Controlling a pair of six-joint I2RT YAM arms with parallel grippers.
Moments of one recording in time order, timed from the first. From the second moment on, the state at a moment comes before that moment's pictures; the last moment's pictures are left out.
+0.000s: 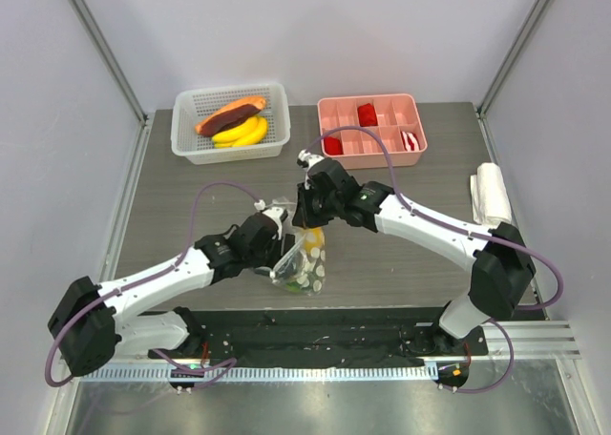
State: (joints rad) left arm -0.85 1.14 0.69 -0.44 0.01 -0.61; right arm 0.85 1.57 1.26 -0.43 -0.09 0.54
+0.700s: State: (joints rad) left arm -0.85 1.00 0.62 -0.38 -0.04 -0.67; right arm 0.85 1.57 1.19 -0.37 -0.09 0.55
